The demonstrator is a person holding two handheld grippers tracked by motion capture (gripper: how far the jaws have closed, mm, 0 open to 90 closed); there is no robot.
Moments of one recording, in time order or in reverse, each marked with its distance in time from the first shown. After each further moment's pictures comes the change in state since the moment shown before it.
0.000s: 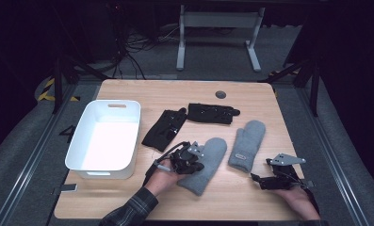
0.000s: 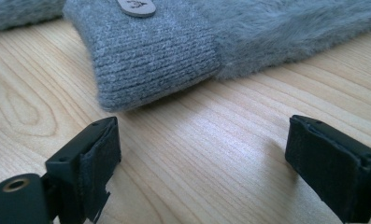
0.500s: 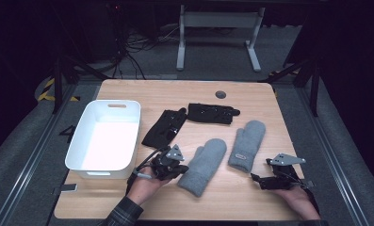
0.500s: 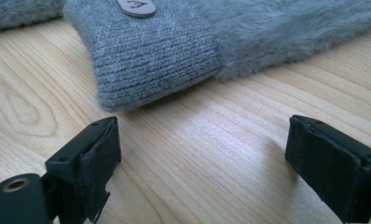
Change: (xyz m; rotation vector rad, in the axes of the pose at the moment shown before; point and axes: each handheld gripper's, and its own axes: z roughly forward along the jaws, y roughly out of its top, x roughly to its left) left arm -0.006 -0.044 -0.045 -0.037 0.074 -0.082; right arm 0.000 0.000 0.000 0.000 0.000 0.000
